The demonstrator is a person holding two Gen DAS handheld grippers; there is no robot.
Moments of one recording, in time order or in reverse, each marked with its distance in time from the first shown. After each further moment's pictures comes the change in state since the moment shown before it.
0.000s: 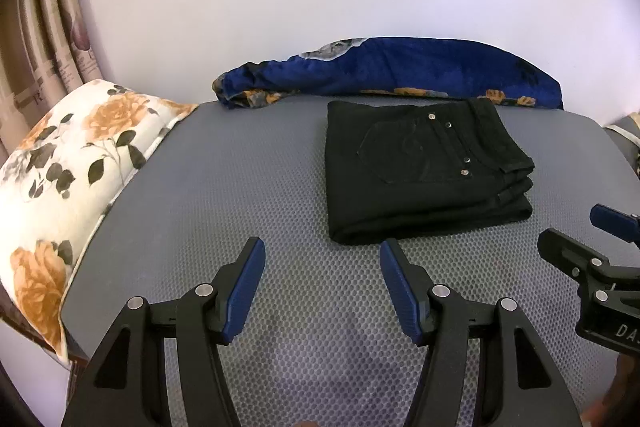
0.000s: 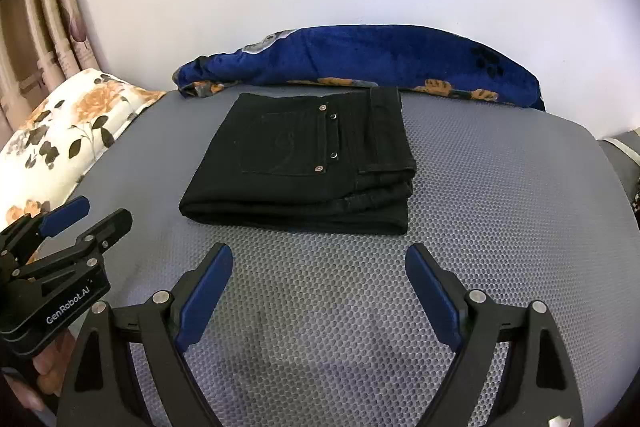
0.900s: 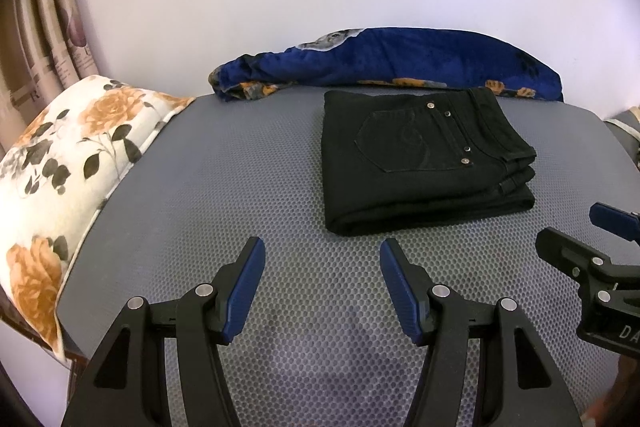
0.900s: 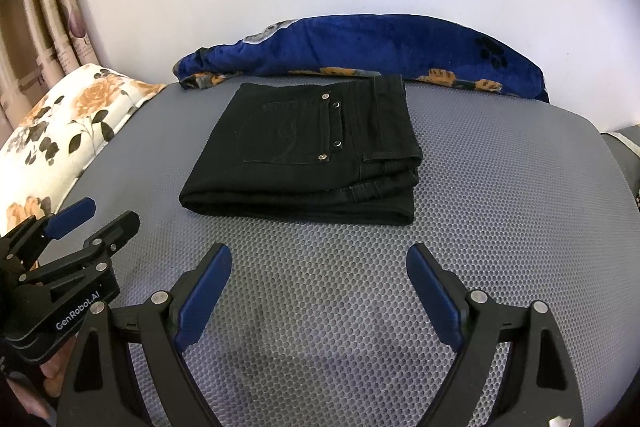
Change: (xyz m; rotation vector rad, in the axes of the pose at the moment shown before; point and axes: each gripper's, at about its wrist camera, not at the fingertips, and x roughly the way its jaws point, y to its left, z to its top) left arm 0.008 -0.004 -0.006 0.008 0.017 -0.003; right arm 0.006 0.002 -0.005 0.012 0.030 0.012
